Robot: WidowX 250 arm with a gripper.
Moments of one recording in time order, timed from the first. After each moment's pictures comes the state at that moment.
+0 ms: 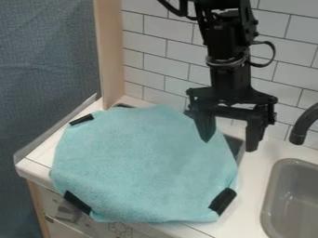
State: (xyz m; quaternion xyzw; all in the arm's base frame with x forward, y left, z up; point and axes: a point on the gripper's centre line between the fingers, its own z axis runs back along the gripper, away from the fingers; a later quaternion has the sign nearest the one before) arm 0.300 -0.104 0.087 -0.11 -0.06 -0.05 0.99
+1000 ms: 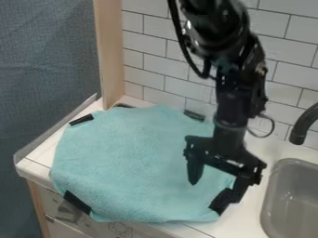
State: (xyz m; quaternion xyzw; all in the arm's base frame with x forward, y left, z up) arm 0.289 -0.113 0.006 -0.01 0.00 -0.05 1.00
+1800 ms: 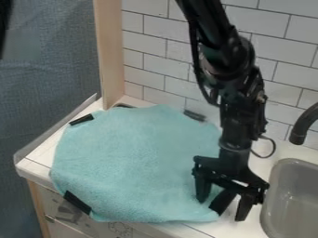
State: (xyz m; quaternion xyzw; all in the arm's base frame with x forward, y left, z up) arm 0.297 -0.128 -0.033 -0.03 0.02 -0.08 1.00
